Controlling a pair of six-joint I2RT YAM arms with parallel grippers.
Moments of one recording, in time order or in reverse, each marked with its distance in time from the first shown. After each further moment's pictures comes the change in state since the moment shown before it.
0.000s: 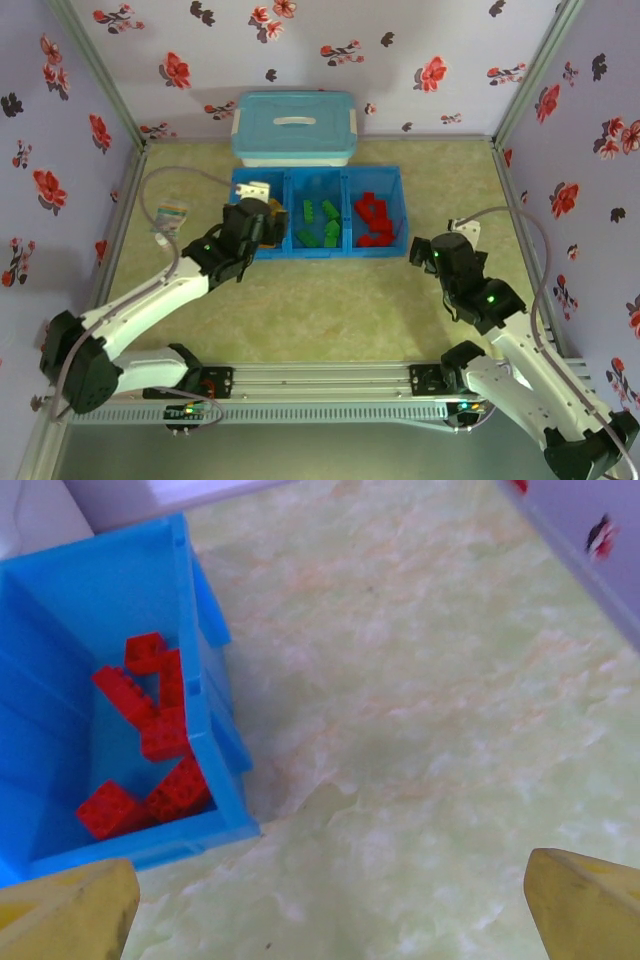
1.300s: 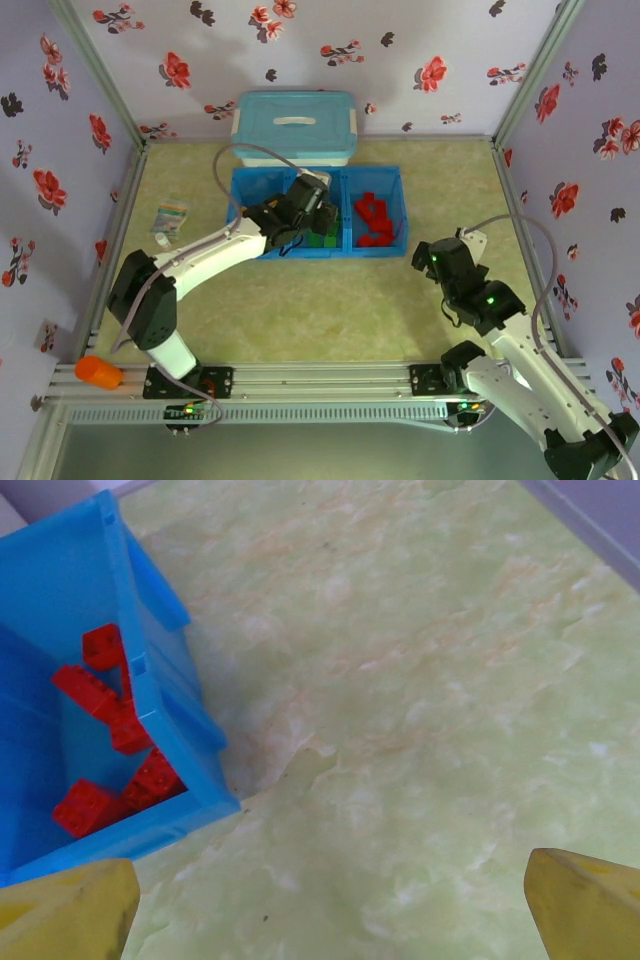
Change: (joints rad) left arm -0.088 0.473 0.416 -0.101 0.330 -0.131; right arm 0.000 -0.005 -0.017 -0.104 -0.035 0.230
